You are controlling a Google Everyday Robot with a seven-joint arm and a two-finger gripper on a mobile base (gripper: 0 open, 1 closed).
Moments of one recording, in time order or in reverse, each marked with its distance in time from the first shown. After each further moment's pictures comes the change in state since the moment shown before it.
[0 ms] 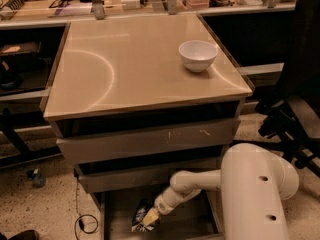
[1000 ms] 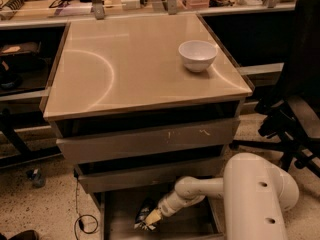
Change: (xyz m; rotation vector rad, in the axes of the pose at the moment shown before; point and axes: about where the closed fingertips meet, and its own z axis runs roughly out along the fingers) arm 0.008 -0.035 0.020 0.032 -0.078 0.060
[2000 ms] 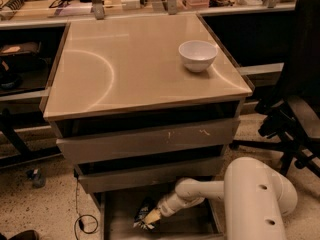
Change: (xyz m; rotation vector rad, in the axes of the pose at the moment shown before) arm -0.002 -0.010 0.011 -0.002 -0.042 0.012
